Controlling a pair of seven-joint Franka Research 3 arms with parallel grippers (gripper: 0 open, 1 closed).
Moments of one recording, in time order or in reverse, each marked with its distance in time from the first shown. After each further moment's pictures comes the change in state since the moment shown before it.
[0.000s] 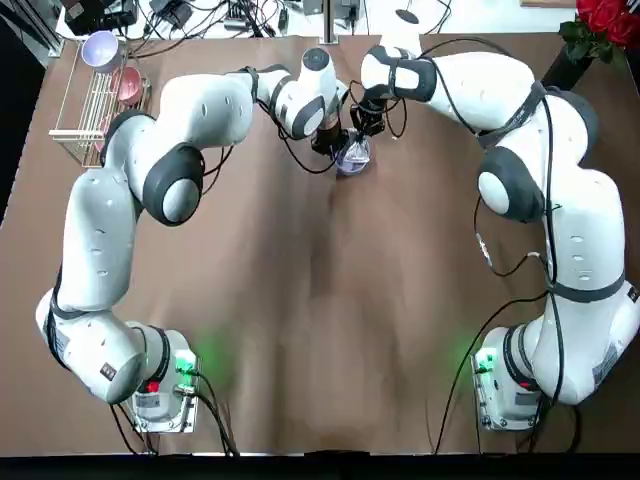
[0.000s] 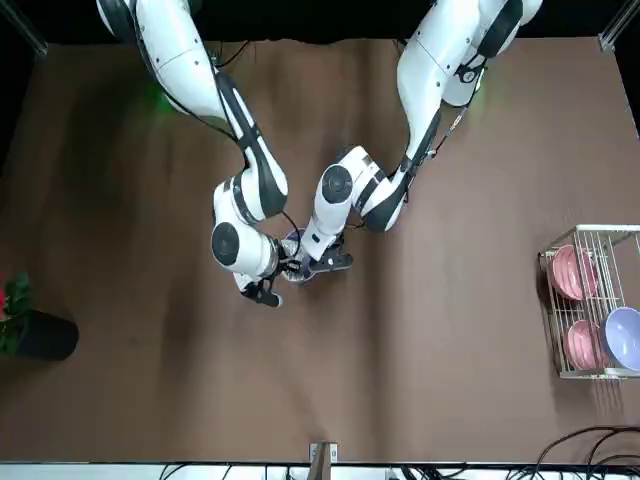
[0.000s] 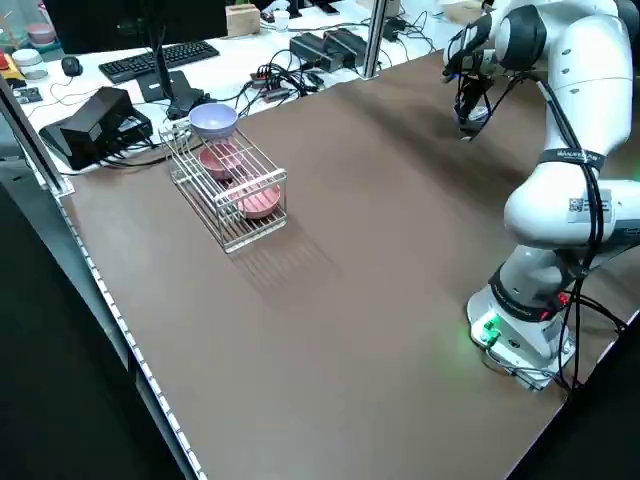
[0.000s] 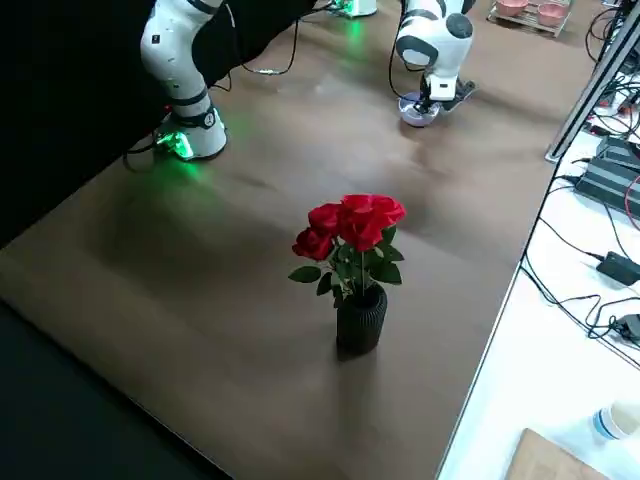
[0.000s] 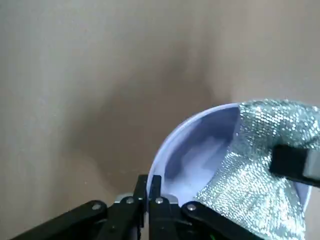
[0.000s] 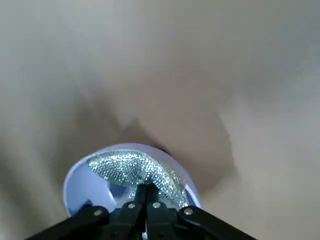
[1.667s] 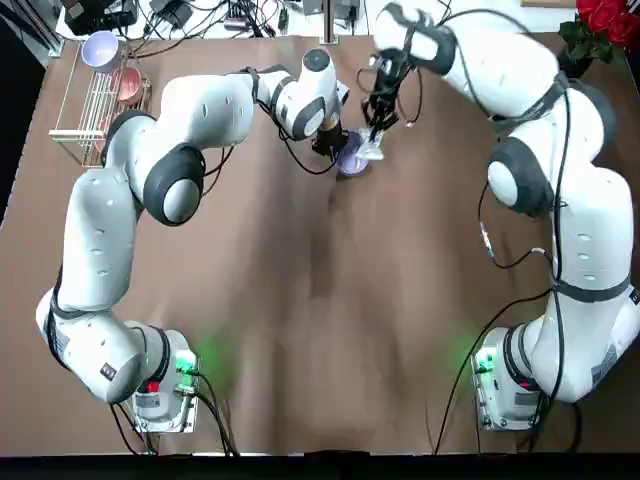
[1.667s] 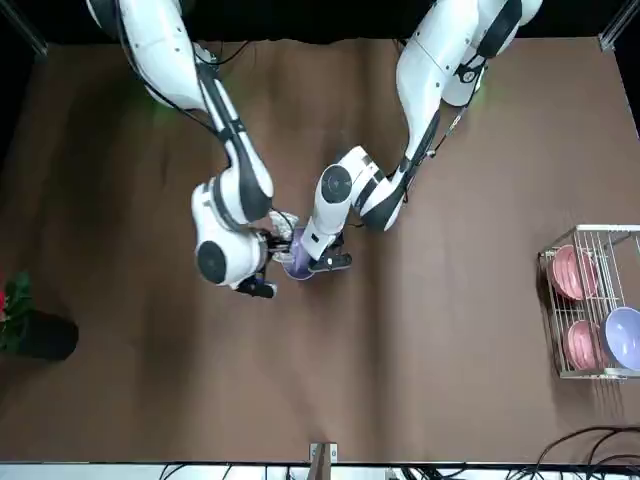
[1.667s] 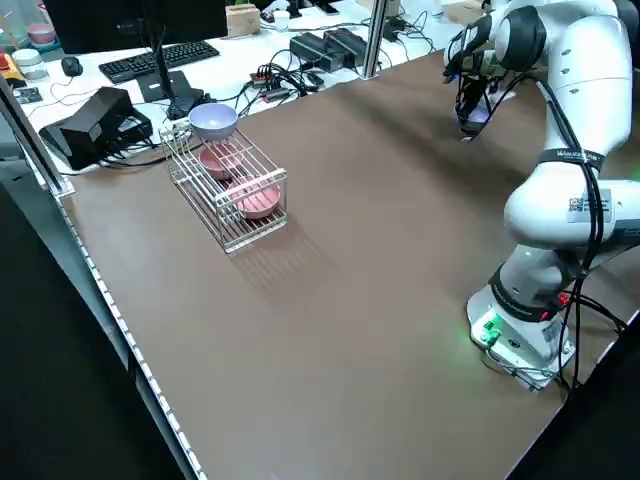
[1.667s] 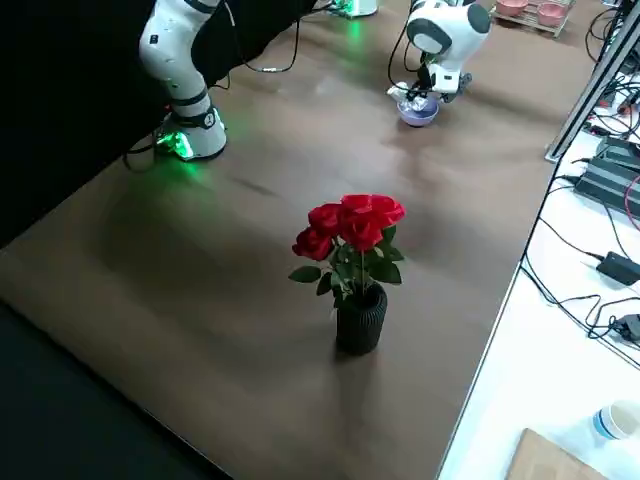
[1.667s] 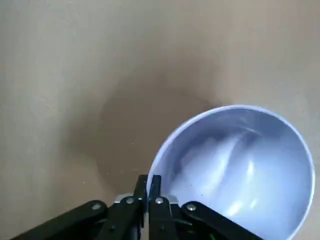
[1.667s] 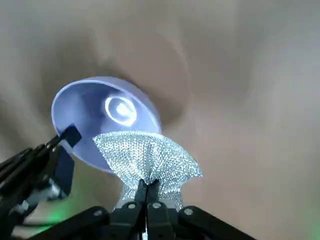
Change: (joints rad) left arm 0.000 0.004 -0.001 0.002 0.000 0.000 0.002; right arm -0.066 -0.056 -0.043 0.115 -0.002 -0.431 -0.063
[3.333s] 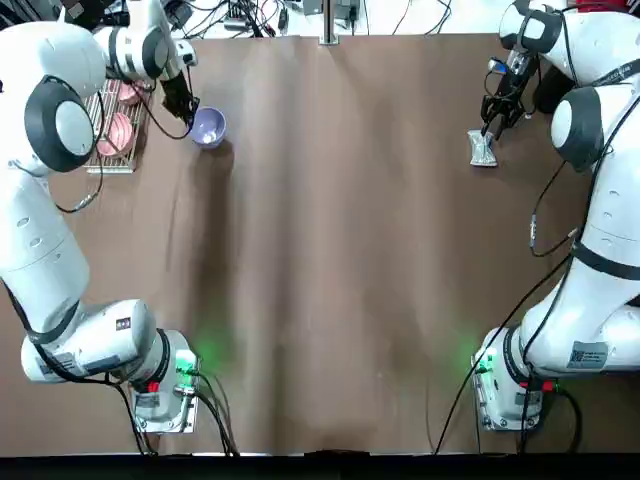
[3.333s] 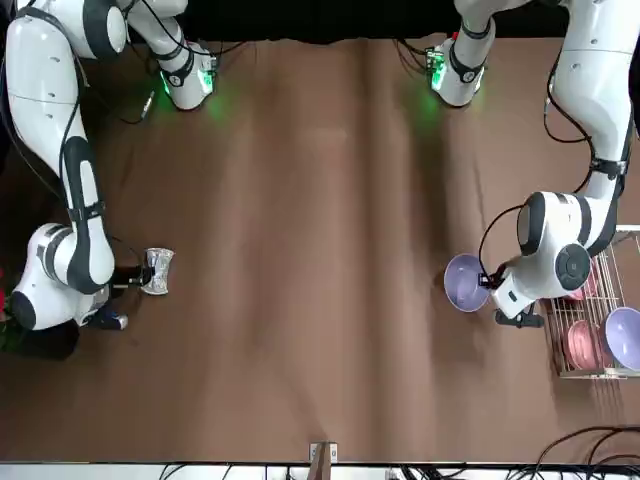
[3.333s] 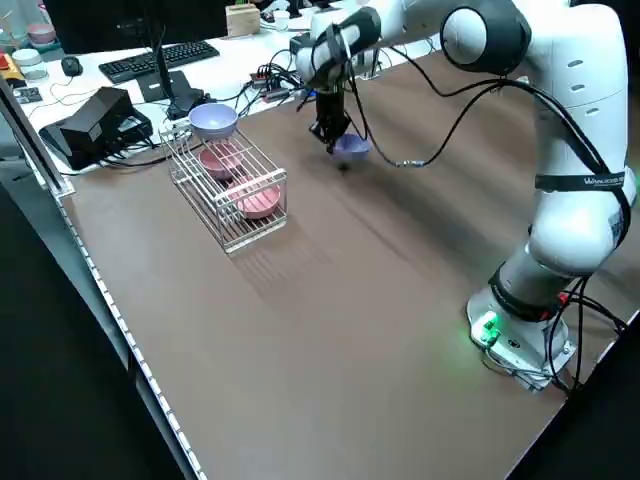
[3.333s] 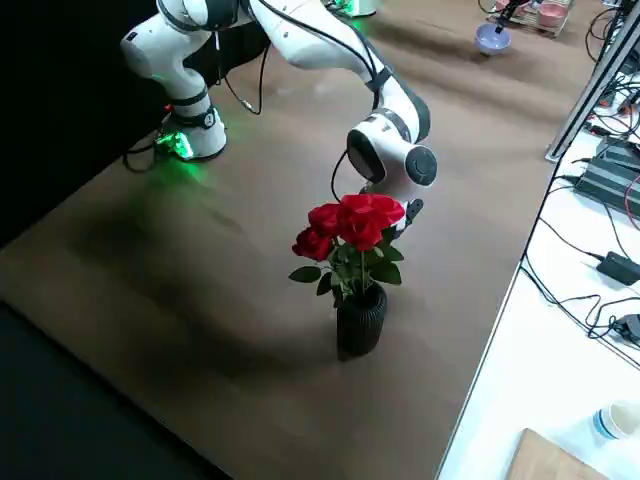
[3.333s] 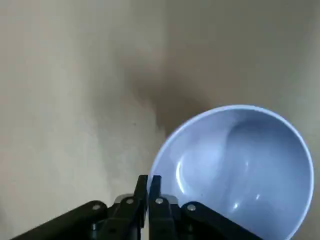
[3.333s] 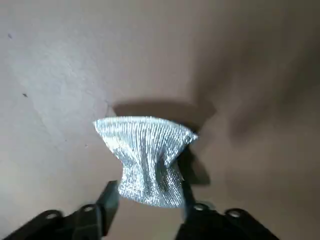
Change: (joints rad) left arm 0.785 -0.248 -0.002 -0.306 0.039 -0.187 0.926; right arm -0.574 0.057 -0.005 -0.089 -0.279 0.006 -0.581
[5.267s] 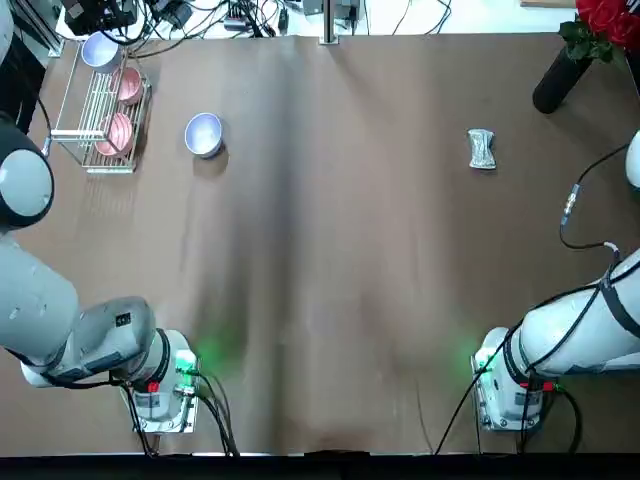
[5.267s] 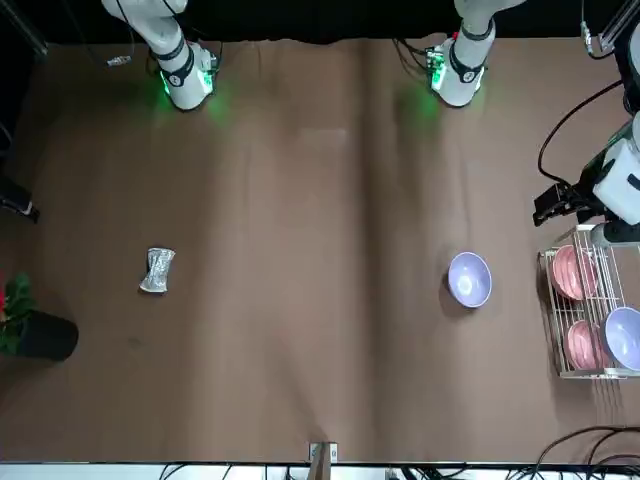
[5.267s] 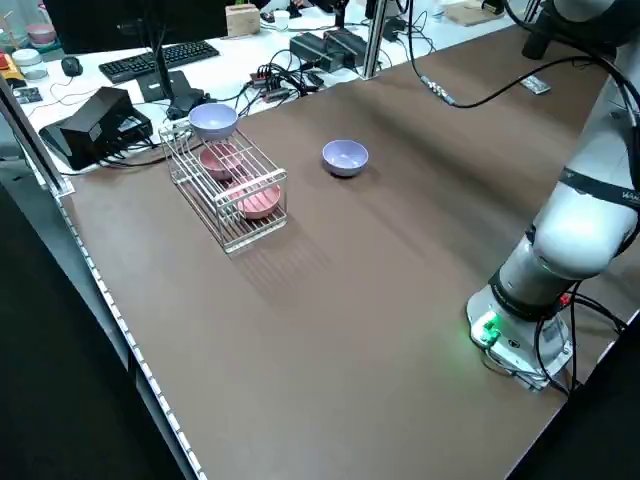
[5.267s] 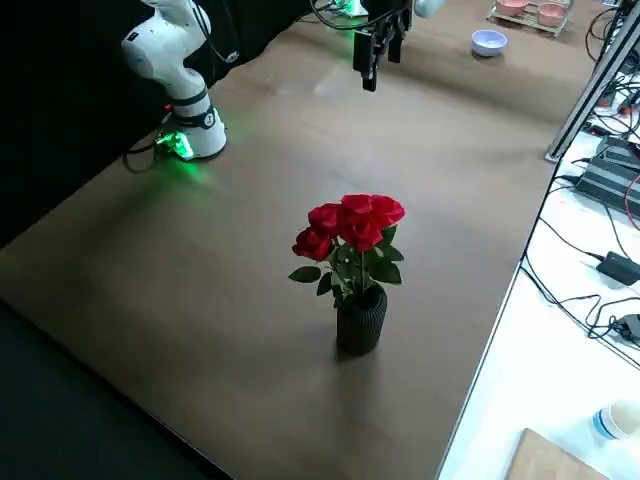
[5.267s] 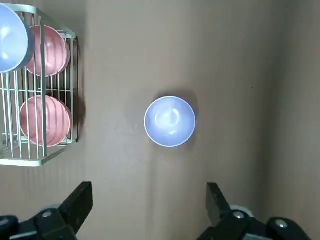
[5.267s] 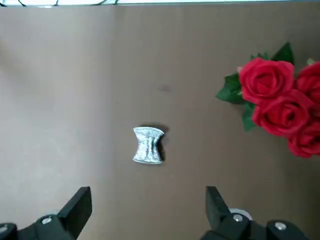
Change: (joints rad) left arm 0.060 -0.430 -0.102 0.280 -0.103 -0.547 -0.099; right arm 0.038 -0.573 -0.005 0.157 -0.204 -0.177 0.031
